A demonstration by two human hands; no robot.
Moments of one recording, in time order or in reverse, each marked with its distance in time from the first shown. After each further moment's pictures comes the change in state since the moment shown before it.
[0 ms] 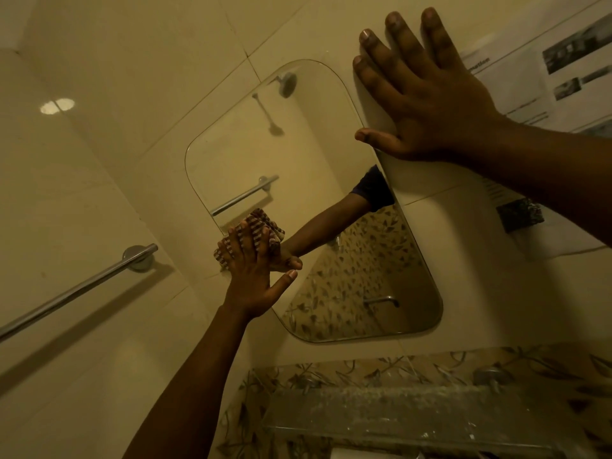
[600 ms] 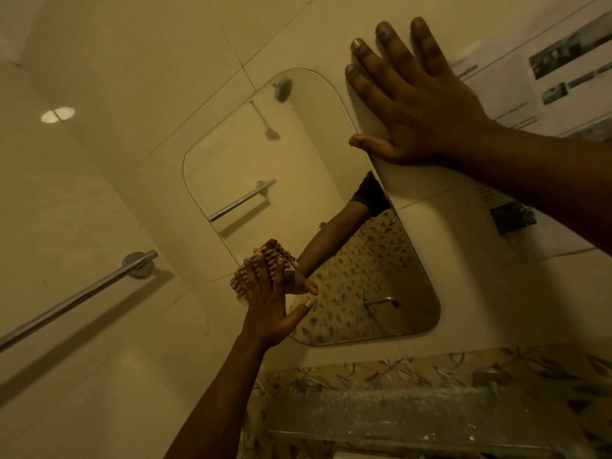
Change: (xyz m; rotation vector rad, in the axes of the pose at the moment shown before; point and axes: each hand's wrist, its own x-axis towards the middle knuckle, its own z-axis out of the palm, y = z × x) left_hand -0.038 0.021 0.043 -0.020 -0.024 -0.022; right_hand 0.000 0.002 0.001 -0.019 -0.006 -0.009
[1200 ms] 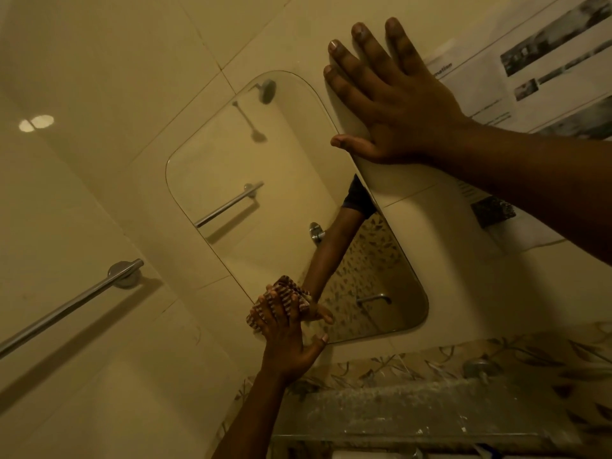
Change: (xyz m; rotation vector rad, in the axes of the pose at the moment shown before) left_hand -0.056 0.035 0.056 -0.027 -0.180 -0.097; right_hand 0.001 -0.001 0.001 -0.008 0.025 -0.002
